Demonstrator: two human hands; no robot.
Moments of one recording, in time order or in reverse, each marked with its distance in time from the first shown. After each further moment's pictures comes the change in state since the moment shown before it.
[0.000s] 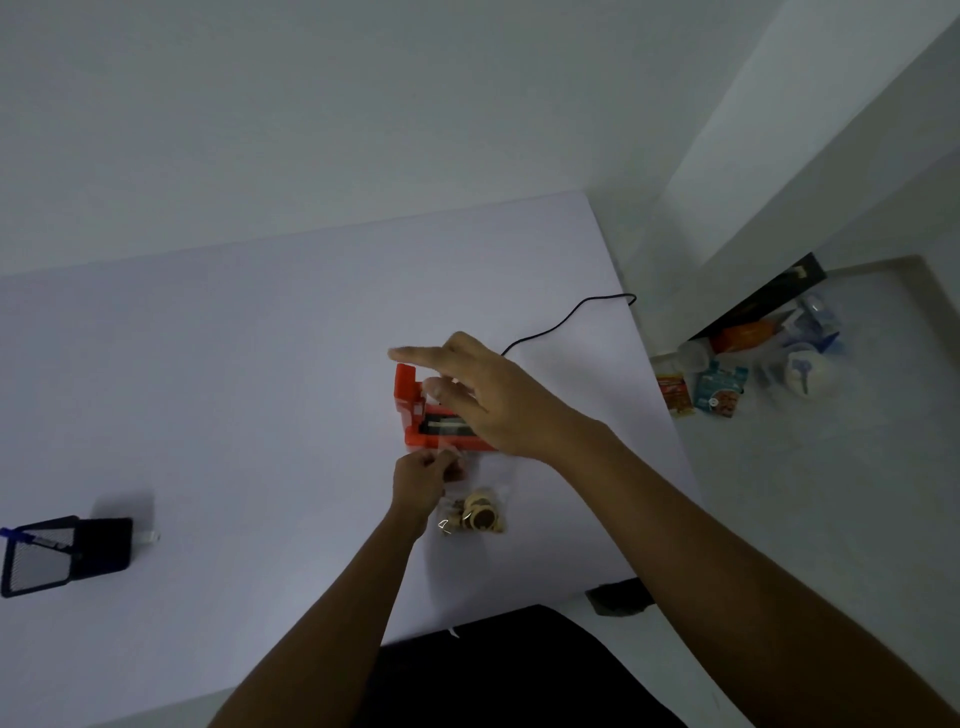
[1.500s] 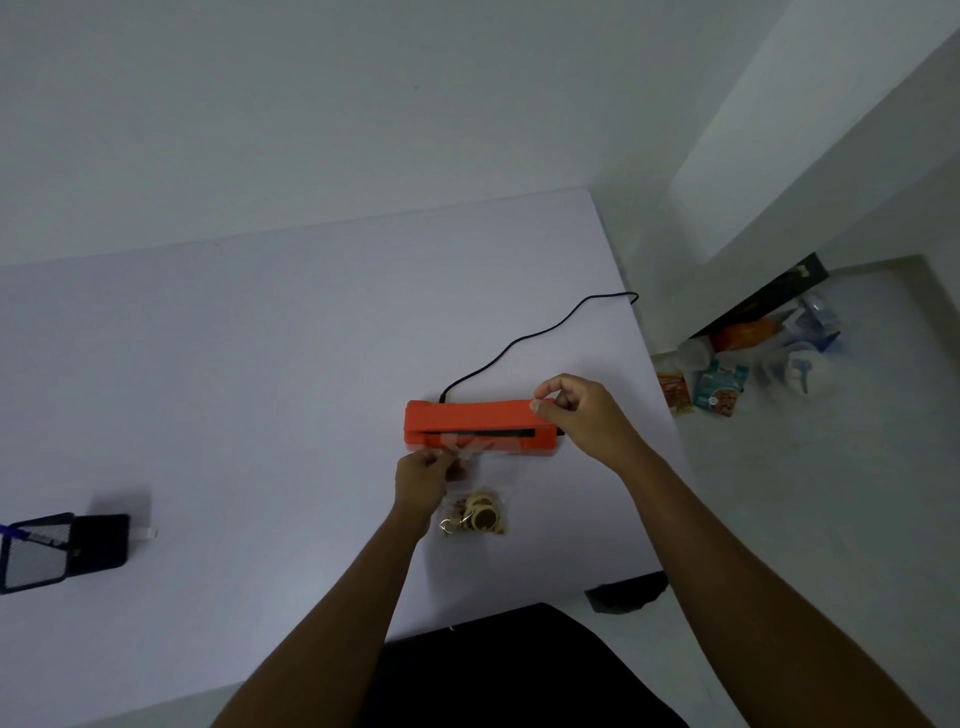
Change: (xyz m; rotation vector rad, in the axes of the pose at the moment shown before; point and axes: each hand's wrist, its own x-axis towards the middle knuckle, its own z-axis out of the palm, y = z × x) left_hand -0.001 -0.003 0.005 -0.061 0.018 -0.004; right_hand -0.048 0.140 0.012 0.283 0.281 0.501
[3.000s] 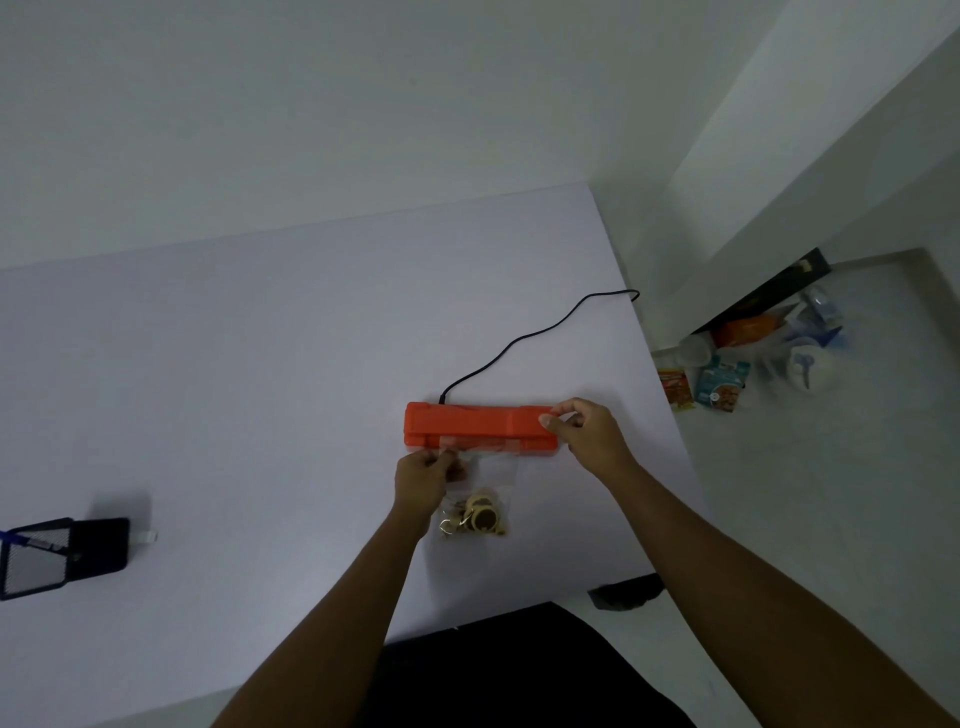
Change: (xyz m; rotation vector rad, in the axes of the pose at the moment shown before) left_hand 0.002 0.003 -0.001 0.011 0.015 -0.014; right_hand 0.014 0.066 0.021 0.093 0.136 0.202
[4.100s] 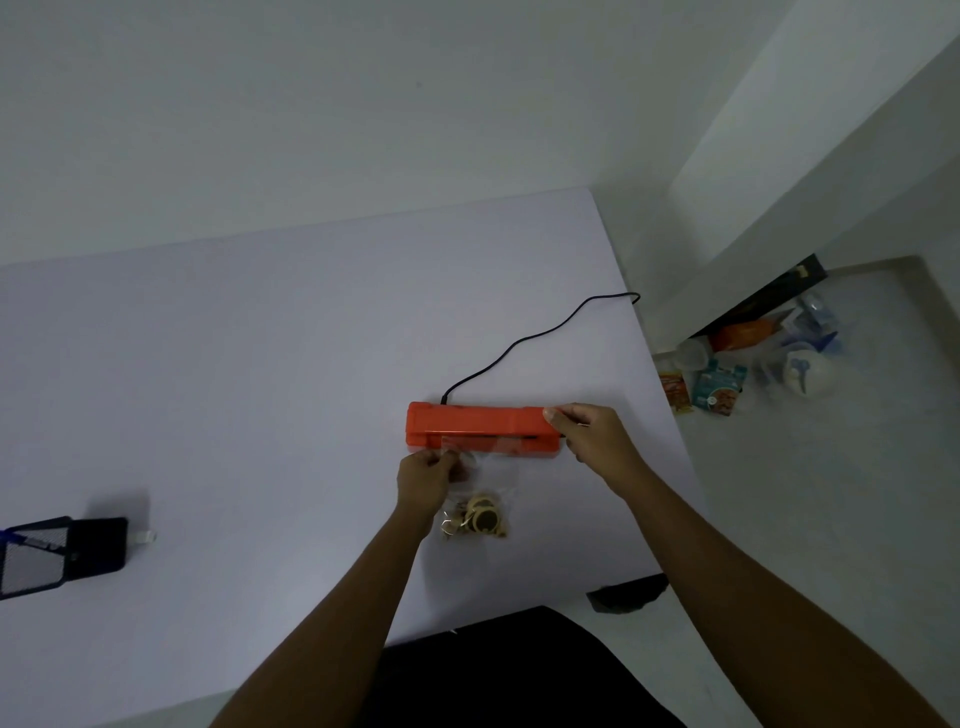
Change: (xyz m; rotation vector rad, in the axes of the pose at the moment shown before) left_hand 0.002 -0.001 -0.001 0.052 -0.001 0.018; right_hand -0.027 -0.032 -0.009 0.057 -0.066 0.004
